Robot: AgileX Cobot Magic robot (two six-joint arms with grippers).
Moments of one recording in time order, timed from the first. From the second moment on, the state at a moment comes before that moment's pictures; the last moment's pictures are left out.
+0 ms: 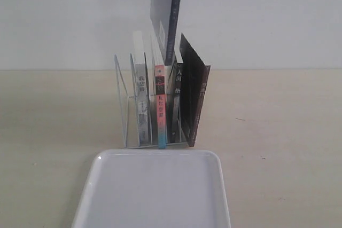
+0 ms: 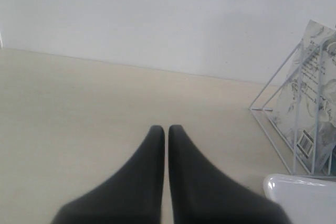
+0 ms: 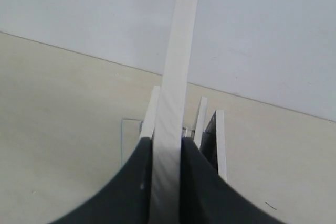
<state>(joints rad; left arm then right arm) 0.05 0.00 0.00 -0.05 0.21 -0.09 0.85 1.71 -2.16 -0.40 1.18 0.47</state>
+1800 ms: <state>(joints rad) 0.05 0.00 0.00 -0.05 0.21 -0.09 1.03 1.36 -1.48 -0.23 1.15 0.45</state>
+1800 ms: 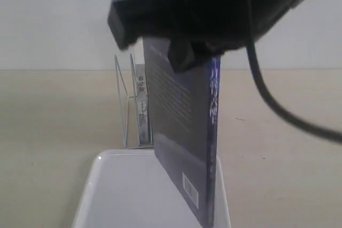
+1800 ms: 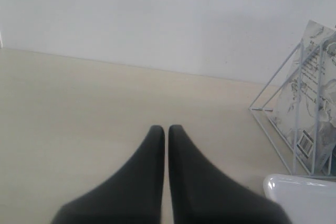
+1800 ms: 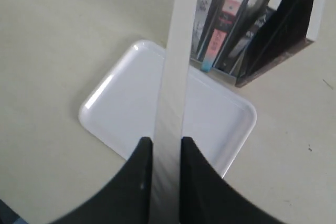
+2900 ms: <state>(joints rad) 0.05 0.00 0.00 -0.05 0.21 -0.10 1.13 1.48 -1.10 -0.79 0.92 1.23</state>
